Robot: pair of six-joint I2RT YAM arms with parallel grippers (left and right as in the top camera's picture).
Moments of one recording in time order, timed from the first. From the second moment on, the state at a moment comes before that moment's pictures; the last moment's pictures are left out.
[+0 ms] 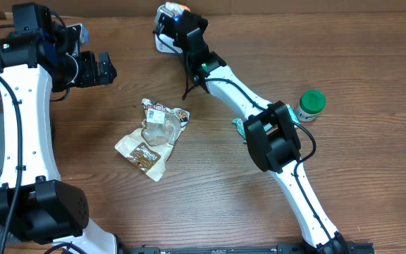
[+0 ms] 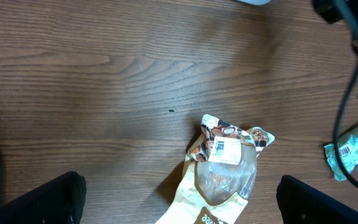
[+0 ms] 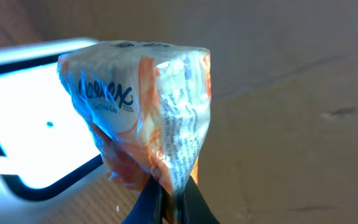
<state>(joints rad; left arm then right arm) 0.18 1.80 1.87 -1.26 0.27 0.03 0.56 2.68 2.30 0.10 0.43 -0.97</state>
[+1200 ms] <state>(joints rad) 0.18 1.80 1.87 -1.26 0.27 0.03 0.54 2.11 2.31 -0.81 0.16 -0.13</state>
